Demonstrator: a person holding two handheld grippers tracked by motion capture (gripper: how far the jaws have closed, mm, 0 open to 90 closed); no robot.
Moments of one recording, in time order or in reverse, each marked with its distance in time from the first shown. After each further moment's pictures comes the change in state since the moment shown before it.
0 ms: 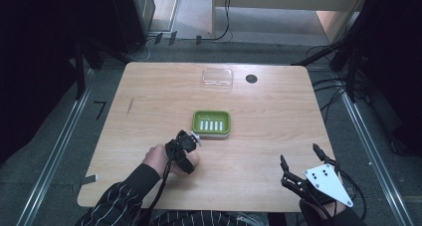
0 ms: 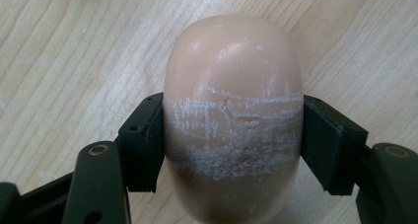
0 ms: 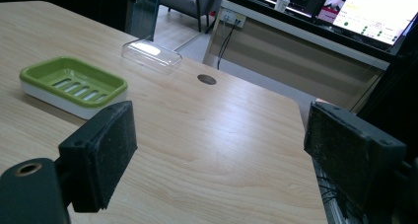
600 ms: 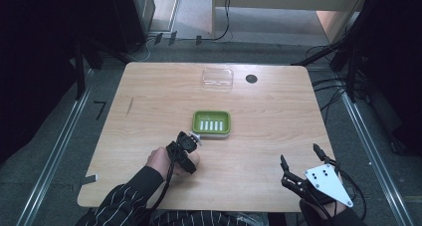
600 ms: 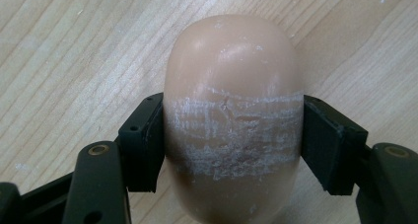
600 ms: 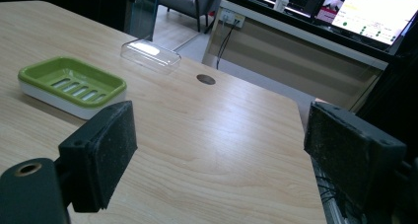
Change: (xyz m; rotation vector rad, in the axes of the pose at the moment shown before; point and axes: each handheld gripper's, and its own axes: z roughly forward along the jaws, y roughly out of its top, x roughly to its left) left arm -0.001 0.000 0.010 0.008 0.009 -0.091; right arm 0.000 0.000 0.000 -0.001 -0.001 -0.001
